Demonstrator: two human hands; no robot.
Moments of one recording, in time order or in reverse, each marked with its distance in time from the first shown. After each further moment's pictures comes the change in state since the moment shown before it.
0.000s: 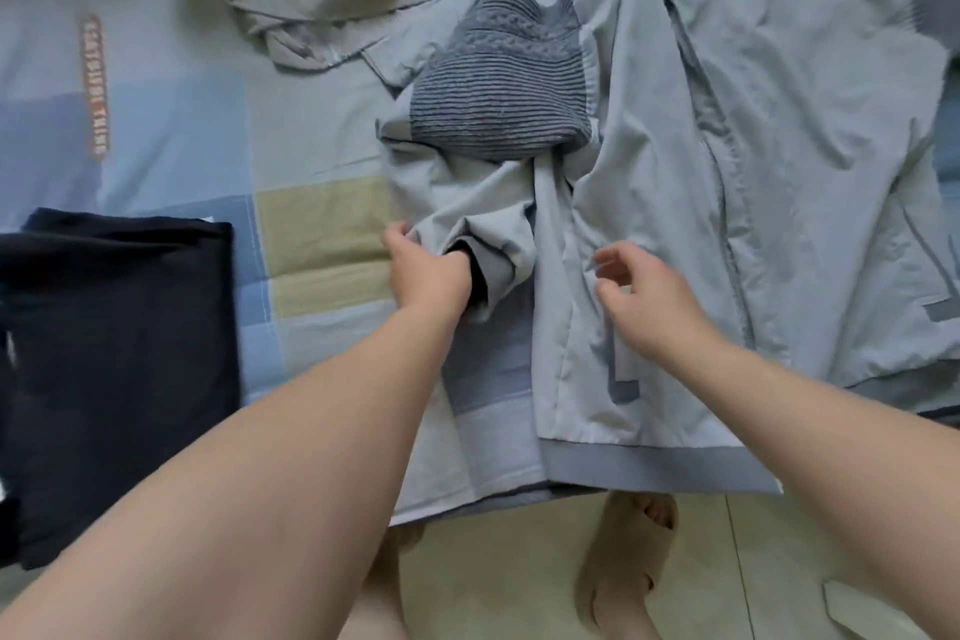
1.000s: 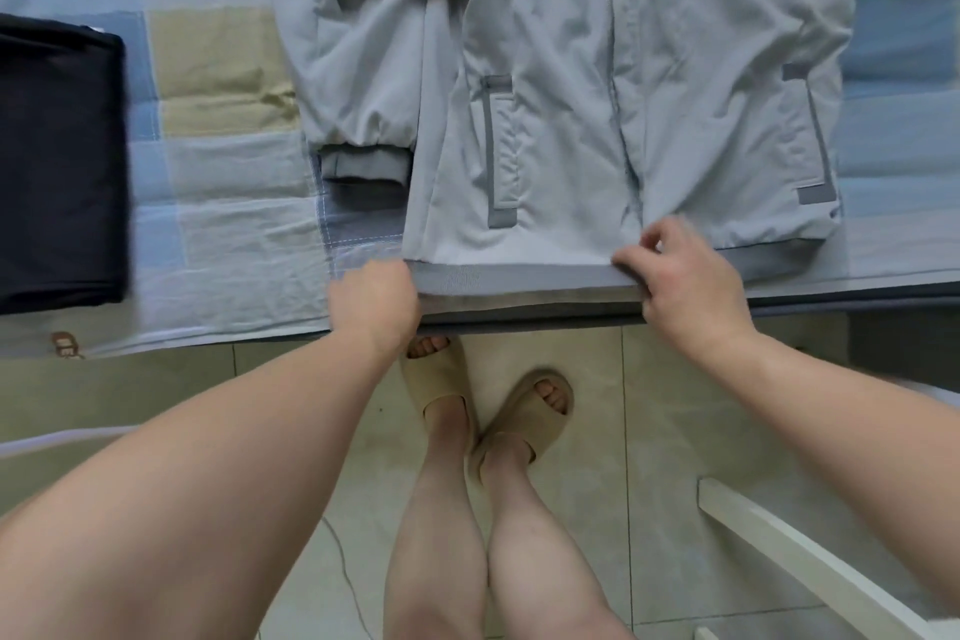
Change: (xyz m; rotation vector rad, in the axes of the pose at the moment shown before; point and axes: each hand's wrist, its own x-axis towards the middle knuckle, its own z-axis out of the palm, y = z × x) left_hand -0.171 -0.111 0.033 1.231 -0.171 0.236; right_hand -0.109 0.175 -0.104 -0.648 0.007 -0.420
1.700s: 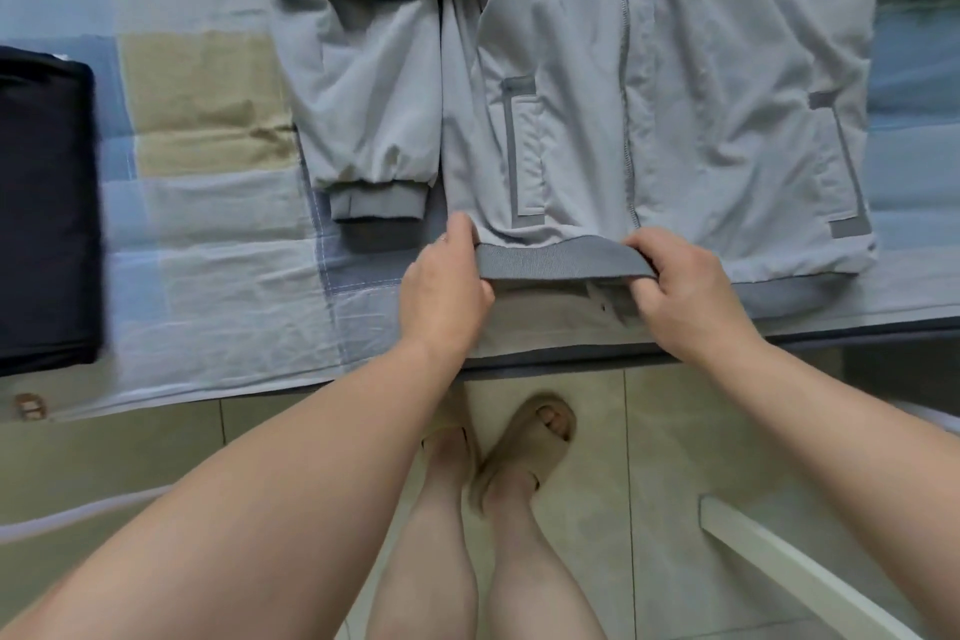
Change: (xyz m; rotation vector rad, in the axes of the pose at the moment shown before) left_hand 0.032 0.052 -0.026 -0.485 0.207 0.202; right_hand 0.049 -0.034 -0.025 0.527 0.019 0.160
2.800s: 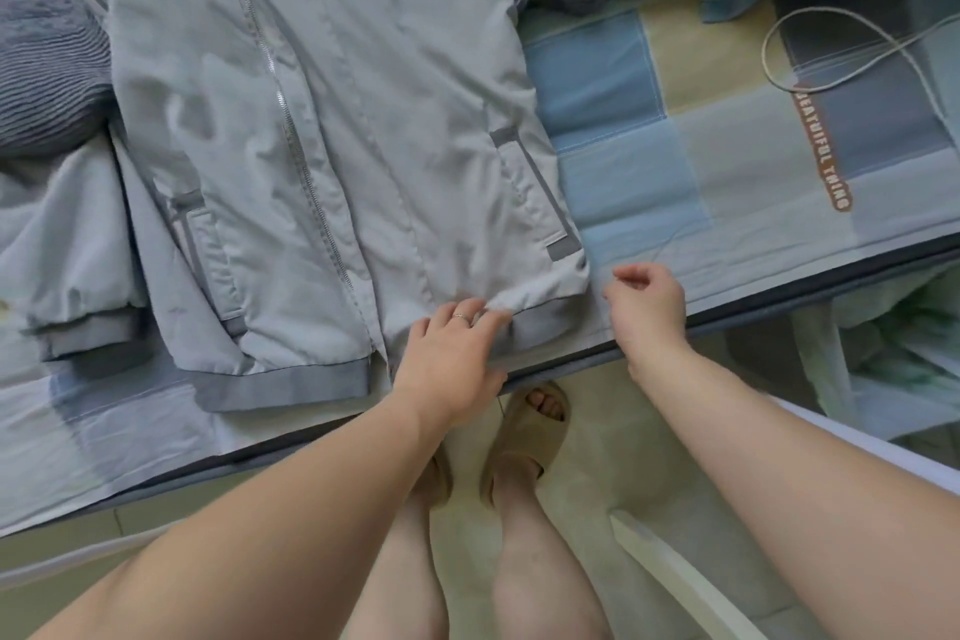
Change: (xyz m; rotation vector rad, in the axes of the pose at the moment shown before) left_hand -0.023 0.259 0.155 0.448 -0.449 0.397; right_hand -0.011 0.254 -0.145 0.642 0.371 0.827
